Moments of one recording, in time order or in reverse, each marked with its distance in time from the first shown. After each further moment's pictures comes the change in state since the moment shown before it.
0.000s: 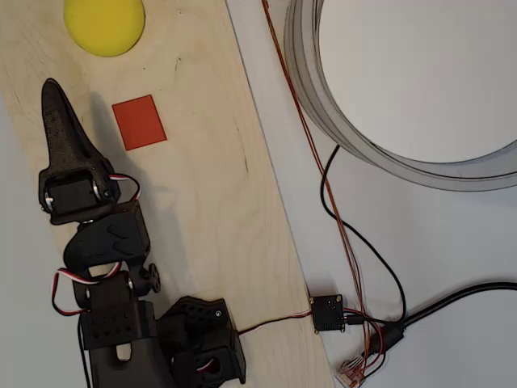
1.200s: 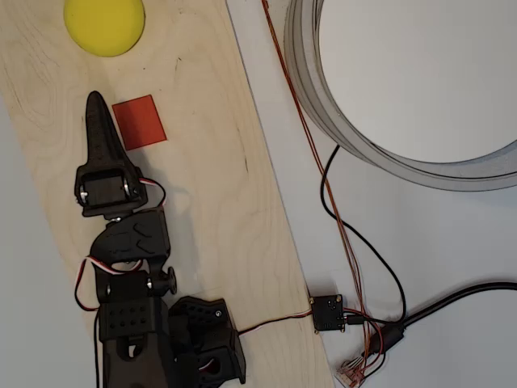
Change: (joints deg) arm 5.4 -4.7 8.8 -2.2 -0.4
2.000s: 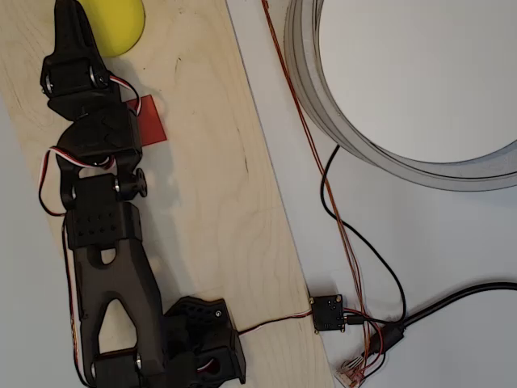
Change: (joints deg) arm -3.7 -35.0 -50.0 27.2 -5.0
